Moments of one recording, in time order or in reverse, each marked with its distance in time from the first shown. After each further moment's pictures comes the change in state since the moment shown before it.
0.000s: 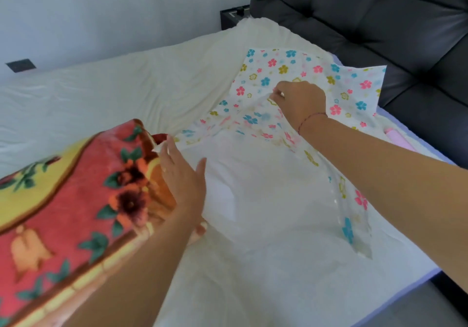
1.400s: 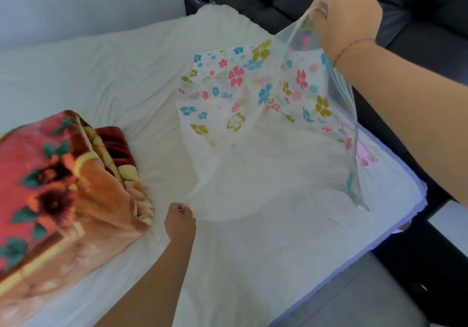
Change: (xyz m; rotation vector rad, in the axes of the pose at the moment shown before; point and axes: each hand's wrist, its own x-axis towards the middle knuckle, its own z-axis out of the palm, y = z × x) left_hand -0.134 -0.027 0.105 -0.070 -0.328 -0.475; right_hand 0.016 0.147 -0.117 -0.152 0.314 0.124
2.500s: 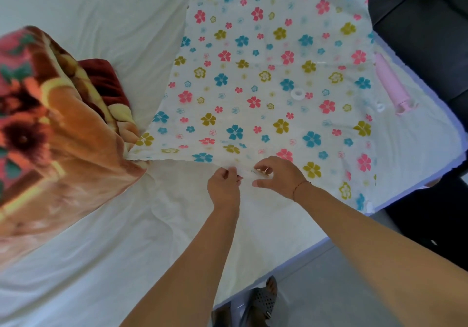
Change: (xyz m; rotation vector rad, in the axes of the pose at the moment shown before) left_hand -0.086 0.003 0.066 -0.532 -0.185 -0.251; right_hand -0.351 -0.025 0.196 0.636 -1.074 0.053
